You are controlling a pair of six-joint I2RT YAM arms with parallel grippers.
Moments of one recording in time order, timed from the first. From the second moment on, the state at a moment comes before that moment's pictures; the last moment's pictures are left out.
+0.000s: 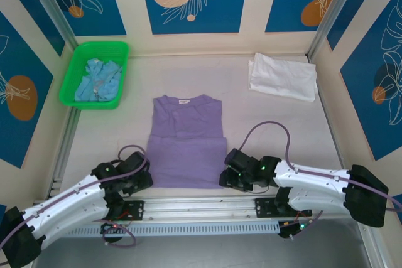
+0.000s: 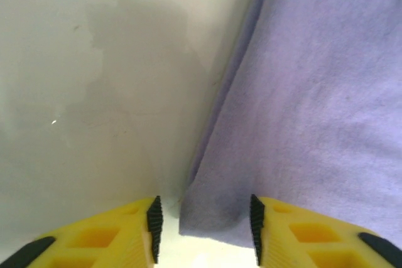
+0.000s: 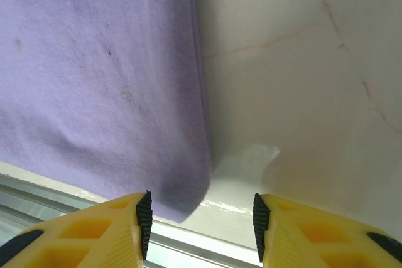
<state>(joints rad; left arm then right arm) -0.81 0.70 0.35 -0.93 -0.02 -1.13 1.06 1.03 0.43 -0.56 -0.13 1.23</state>
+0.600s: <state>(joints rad) -0.81 0.74 0.33 -0.82 -0.02 -1.08 1.04 1.17 0.49 -0.54 -0.14 1.19</state>
